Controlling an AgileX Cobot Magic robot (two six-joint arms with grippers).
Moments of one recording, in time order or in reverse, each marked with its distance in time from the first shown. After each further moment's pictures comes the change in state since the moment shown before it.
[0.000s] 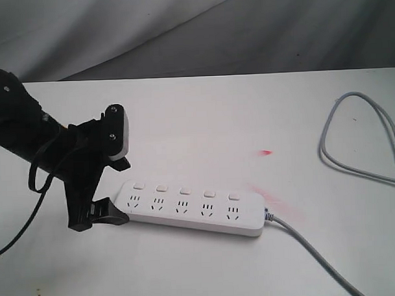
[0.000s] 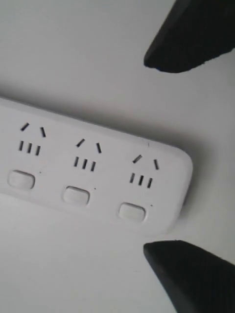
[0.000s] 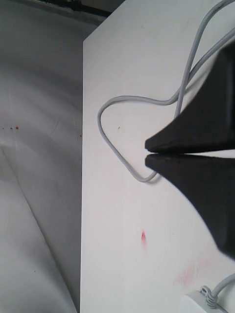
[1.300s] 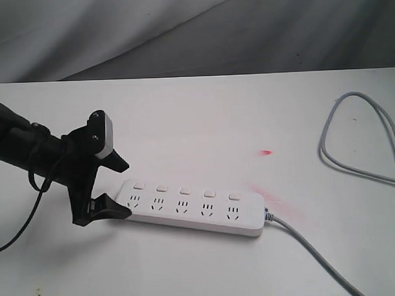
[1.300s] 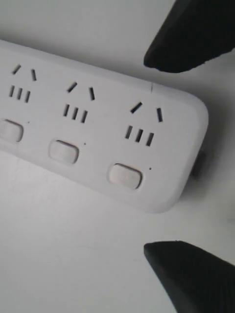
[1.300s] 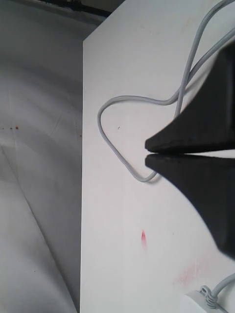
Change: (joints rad) left arm 0.170 0.199 0.000 -0.430 0.018 0.473; right arm 0.000 0.000 0.000 0.000 0.000 0.000
